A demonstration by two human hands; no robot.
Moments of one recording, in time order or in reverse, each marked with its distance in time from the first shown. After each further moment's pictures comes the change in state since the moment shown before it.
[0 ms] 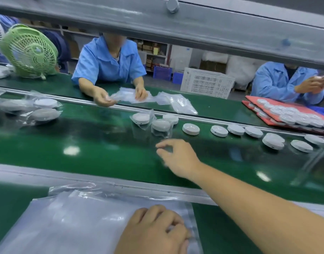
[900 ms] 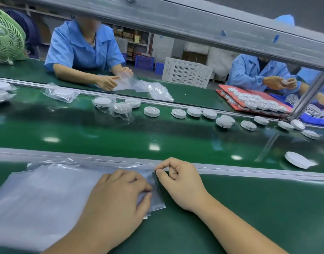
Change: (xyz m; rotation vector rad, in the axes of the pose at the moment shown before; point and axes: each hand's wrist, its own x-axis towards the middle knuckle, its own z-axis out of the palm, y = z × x) left_hand -0.018 0.012 -0.002 0.043 0.084 -0.289; right_hand -0.158 0.039 -0.013 0.203 0.154 -0.029
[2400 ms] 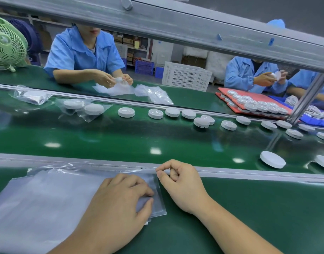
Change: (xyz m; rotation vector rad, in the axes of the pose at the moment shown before) left_hand 0.002 -0.003 0.004 -0.068 -0.036 0.025; right_hand 0.003 0.004 0.000 0.064 0.013 0.015
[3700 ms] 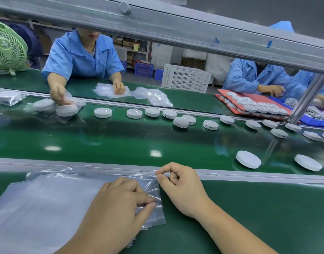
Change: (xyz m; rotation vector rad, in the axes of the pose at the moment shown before) left_hand 0.004 0.003 -0.002 -0.040 0.010 -0.001; right_hand 0.000 -0.001 -0.001 0.006 -0.003 -0.017
